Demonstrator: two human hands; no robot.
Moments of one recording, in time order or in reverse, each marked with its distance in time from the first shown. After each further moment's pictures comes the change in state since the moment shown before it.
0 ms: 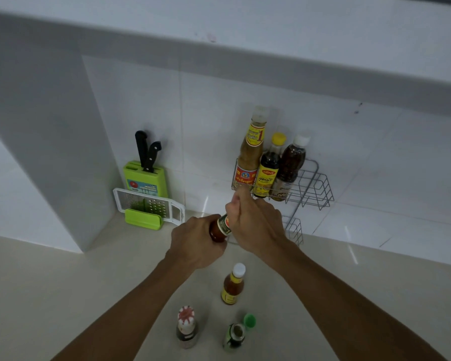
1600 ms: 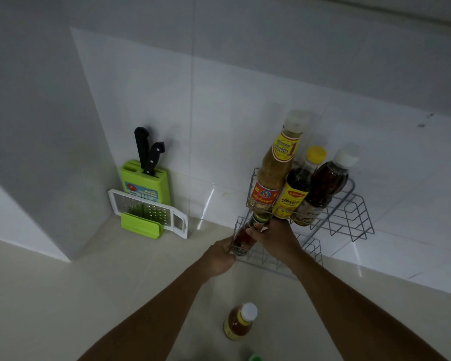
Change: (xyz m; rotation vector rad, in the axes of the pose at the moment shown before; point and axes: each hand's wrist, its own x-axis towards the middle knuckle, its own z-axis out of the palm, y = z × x) left_hand 0.087 -0.066 0.127 -0.622 -0.535 -0.333; right_hand 0.076 0.136 0.133 0.491 -0.200 0.205
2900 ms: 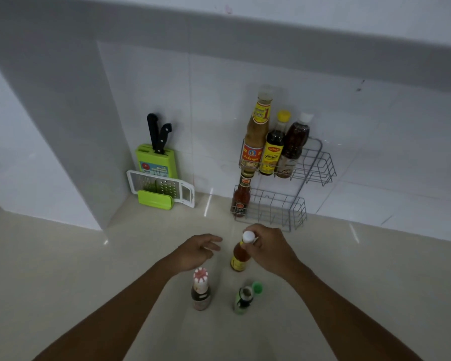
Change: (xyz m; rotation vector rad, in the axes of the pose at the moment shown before) left_hand -0.144 -0.051 -0.009 0.068 -0.060 0.039; right_hand -0.187 -0.051 0.006 -0.075 -0.042 0.005
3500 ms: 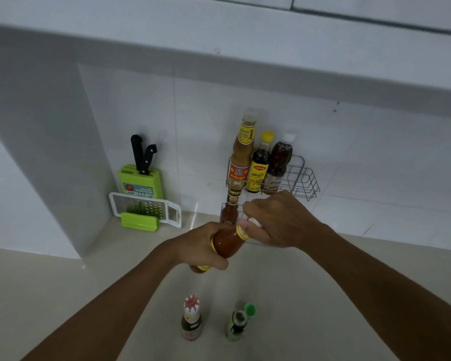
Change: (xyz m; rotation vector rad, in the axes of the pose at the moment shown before) left_hand -0.023 0.126 -0.025 0.203 -0.166 0.318; right_hand 0.025 -0.088 -0.112 -0.759 0.206 -0.832
